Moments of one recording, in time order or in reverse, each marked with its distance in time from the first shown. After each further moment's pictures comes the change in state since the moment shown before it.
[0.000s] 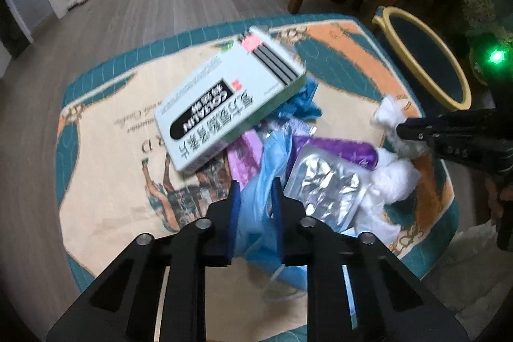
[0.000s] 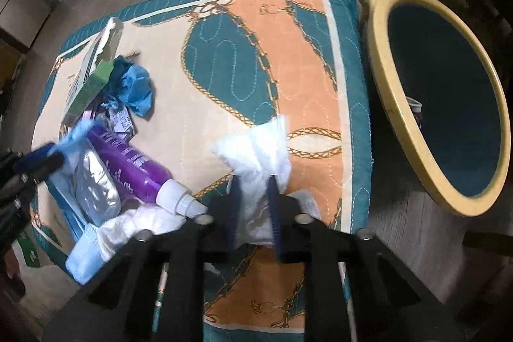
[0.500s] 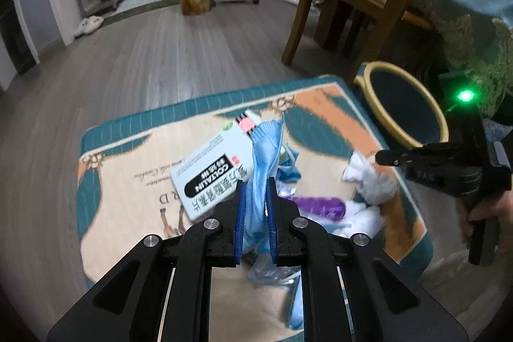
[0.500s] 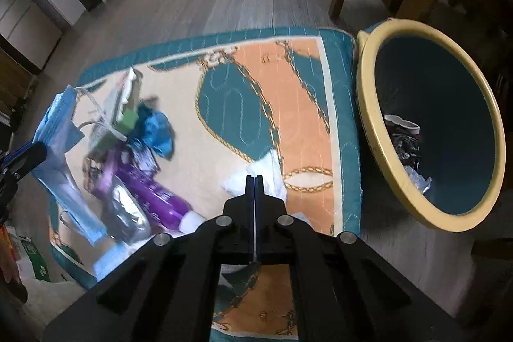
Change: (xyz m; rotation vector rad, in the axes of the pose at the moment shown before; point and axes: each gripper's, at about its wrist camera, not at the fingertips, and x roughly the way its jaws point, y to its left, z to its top) left arm -0.057 -0.002 0.025 -0.021 -0.186 -0.029; right arm -0.034 -0.011 0.013 0.045 -0.127 0.071
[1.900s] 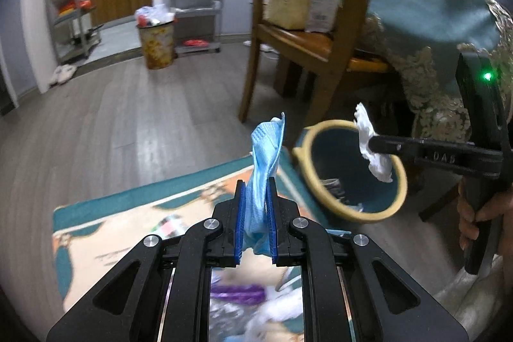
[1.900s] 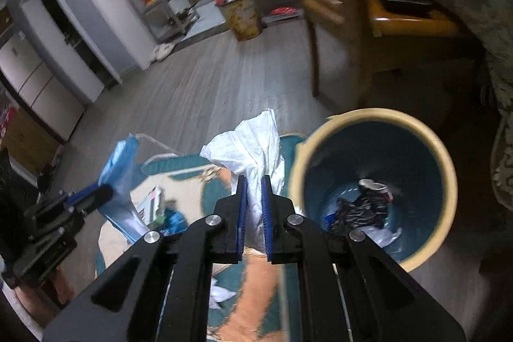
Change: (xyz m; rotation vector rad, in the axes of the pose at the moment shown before) left arm -0.011 -0.094 0.080 0.096 -0.179 -0.107; right arm -0.128 -0.087 0.035 0.138 -0.321 0.118
